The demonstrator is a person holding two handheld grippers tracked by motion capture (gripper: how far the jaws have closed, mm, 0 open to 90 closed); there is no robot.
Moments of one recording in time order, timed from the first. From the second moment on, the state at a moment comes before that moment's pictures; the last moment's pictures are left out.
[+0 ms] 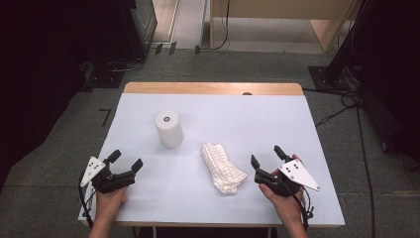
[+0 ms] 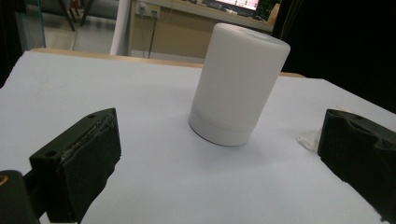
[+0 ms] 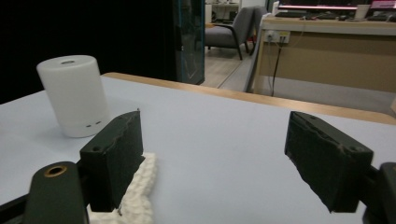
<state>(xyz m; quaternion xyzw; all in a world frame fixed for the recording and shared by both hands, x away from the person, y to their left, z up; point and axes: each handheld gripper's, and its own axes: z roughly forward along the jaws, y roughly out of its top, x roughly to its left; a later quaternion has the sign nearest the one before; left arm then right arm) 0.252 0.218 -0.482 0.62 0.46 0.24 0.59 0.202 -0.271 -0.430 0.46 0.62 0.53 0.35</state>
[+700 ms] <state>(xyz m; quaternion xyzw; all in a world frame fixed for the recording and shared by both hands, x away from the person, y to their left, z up) 0.252 0.220 -0.481 0.62 0.46 0.23 0.59 0.223 -0.184 -0.474 0.43 0.76 0.43 0.23</state>
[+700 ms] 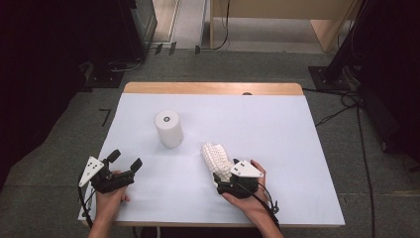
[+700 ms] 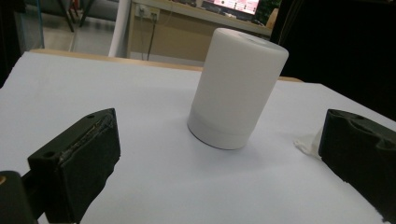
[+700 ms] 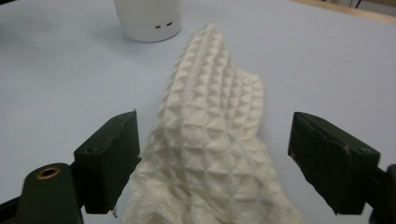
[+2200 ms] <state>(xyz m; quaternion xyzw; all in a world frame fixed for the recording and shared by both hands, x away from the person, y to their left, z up) 0.294 0.138 -0.449 0.67 0.50 0.27 0.47 0.218 -0.280 -0.457 0.49 0.69 0.46 0.28</state>
